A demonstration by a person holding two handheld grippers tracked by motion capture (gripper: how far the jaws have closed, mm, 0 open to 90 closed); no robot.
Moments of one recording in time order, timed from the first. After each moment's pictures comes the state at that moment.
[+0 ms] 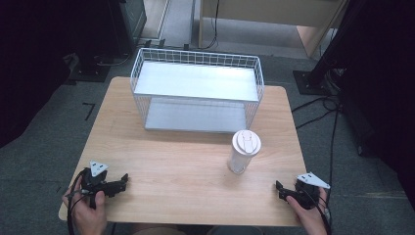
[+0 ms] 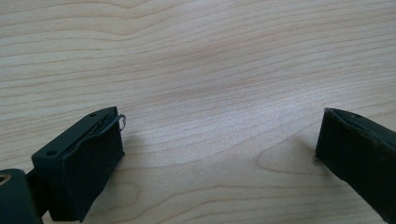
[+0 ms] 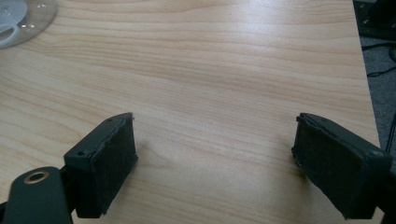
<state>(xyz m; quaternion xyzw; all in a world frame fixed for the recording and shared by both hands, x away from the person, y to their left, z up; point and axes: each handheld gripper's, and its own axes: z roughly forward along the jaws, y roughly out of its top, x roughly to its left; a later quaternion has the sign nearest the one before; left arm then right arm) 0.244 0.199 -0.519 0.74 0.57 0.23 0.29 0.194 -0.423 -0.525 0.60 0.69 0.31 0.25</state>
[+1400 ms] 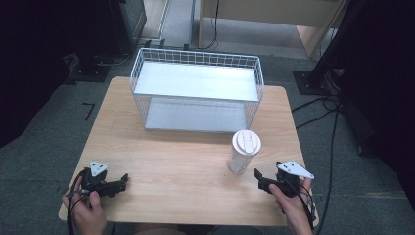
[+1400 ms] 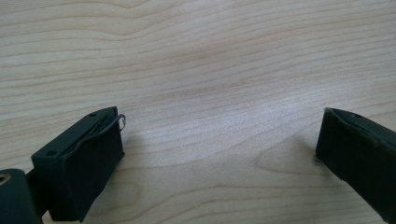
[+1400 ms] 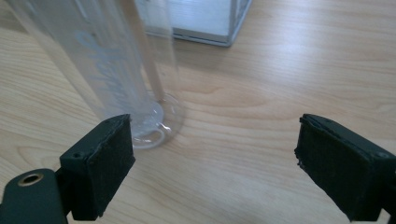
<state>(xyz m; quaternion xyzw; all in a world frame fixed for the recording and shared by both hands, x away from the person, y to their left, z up) 0.244 0.200 -0.519 0.74 0.57 0.23 0.29 0.212 -0.349 -0.474 0.55 0.69 0.39 0.25</state>
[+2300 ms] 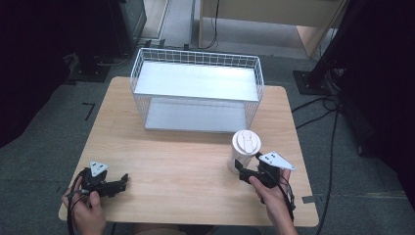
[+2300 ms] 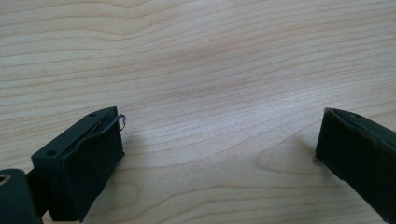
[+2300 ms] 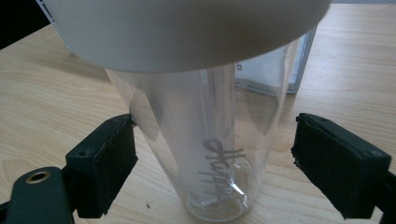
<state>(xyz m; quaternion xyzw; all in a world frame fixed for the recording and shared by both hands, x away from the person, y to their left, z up) 0.244 0.200 -0.519 0.74 0.57 0.23 0.29 0.236 -0.299 -0.468 0.53 0.68 0.46 0.23</state>
